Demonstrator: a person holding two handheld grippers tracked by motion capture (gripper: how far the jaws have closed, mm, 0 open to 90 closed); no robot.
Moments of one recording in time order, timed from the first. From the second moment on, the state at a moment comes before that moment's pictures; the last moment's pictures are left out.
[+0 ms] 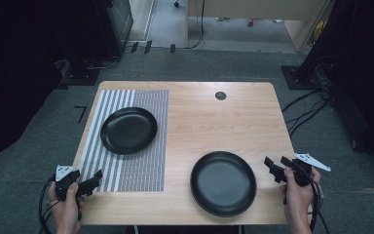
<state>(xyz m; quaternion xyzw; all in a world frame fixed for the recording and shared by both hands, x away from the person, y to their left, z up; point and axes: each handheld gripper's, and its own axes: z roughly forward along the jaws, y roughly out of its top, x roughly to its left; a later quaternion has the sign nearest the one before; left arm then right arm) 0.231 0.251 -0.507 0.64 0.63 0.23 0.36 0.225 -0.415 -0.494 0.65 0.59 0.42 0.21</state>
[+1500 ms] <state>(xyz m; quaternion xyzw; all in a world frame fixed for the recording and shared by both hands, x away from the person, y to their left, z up) 0.205 0.263 -0.519 0.67 0.62 0.26 0.33 0.181 -0.437 -0.524 0.66 0.62 0.31 0.27</state>
